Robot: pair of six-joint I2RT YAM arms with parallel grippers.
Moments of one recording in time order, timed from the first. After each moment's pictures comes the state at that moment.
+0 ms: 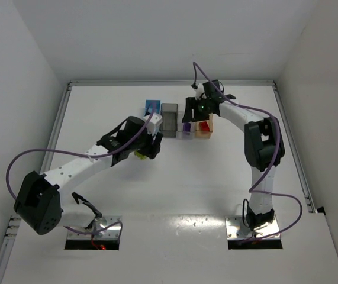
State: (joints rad) left arm -0.61 1.29 0.89 -0.28 0.05 -0.05; right arm 0.29 2.07 1.55 -0.36 -0.41 0.18
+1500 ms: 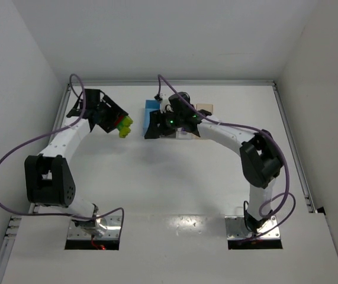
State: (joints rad) left arm -0.07 1.54 1.20 -0.46 0.17 -0.93; right arm 0.64 1.88 1.38 -0.16 -0.48 0.36
